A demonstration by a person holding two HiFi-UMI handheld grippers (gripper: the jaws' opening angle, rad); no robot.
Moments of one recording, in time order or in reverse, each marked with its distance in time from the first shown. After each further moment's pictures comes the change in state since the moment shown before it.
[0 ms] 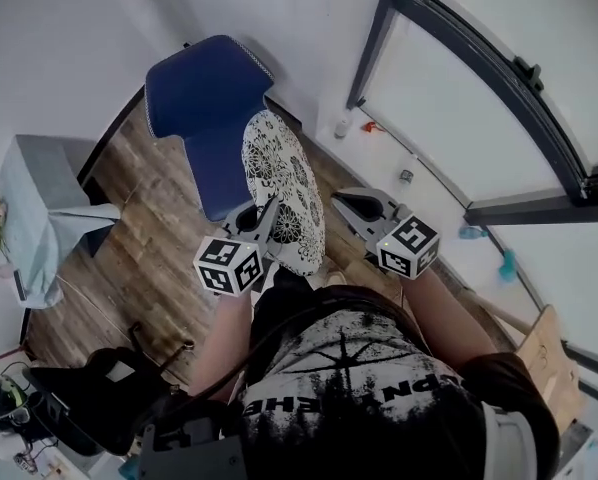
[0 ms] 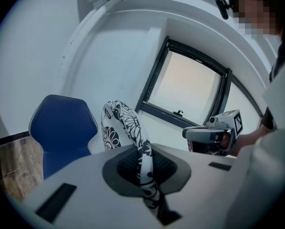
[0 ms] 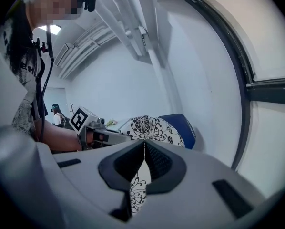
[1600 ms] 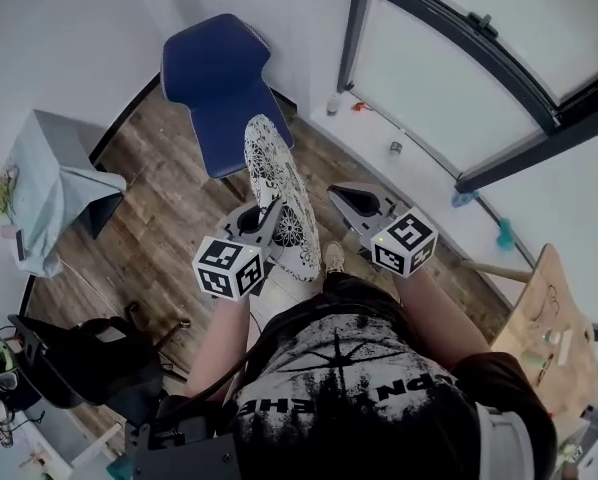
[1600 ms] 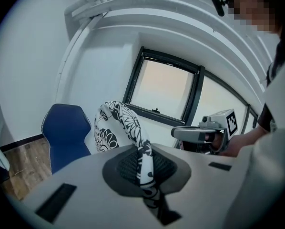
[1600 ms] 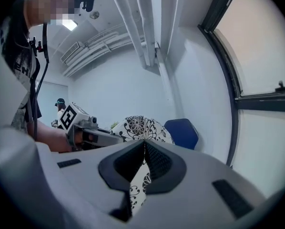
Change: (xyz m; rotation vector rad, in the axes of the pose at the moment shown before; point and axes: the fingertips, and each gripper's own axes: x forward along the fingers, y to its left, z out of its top) left arm -0.168 -0.159 -0.081 0.113 -0.023 -0.041; right arm -0.132 0.180 -0.047 -0.049 -0.099 -0.066
